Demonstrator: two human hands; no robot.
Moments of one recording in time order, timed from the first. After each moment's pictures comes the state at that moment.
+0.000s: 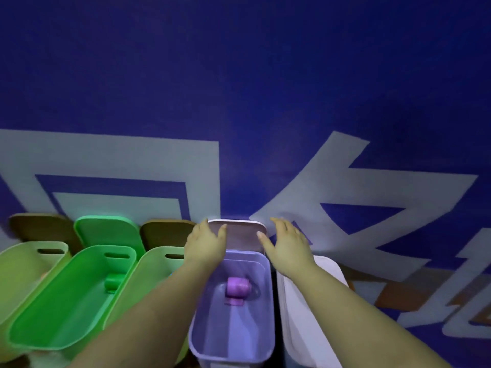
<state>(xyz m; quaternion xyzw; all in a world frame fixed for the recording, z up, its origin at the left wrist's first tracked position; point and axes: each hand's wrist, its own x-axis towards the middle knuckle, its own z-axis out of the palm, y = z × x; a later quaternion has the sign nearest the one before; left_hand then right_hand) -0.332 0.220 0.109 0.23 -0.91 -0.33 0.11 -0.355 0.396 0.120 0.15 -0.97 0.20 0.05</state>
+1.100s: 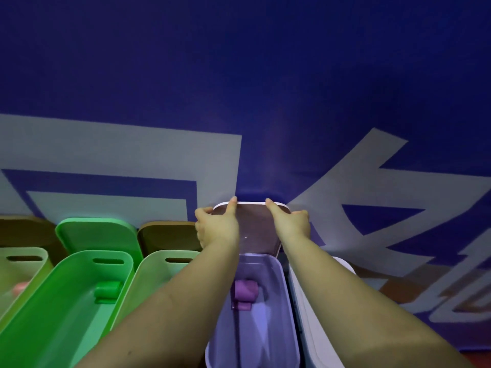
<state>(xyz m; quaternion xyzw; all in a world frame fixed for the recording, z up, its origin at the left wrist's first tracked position) -0.384 0.199 0.127 0.40 -0.65 -0.62 0.17 -0.401 0.312 0.145 -0.23 -0.79 0.57 0.01</state>
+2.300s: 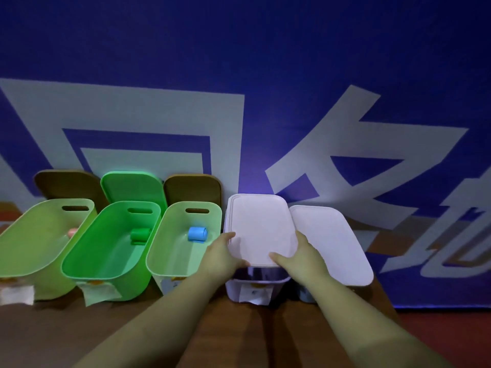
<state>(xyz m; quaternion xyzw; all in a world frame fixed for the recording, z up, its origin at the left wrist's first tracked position) -0.204 0.197 0.055 0.12 -0.89 -0.44 -0.01 -0.232 0.380 0.064 -0.05 -0.94 0.32 -0.08</state>
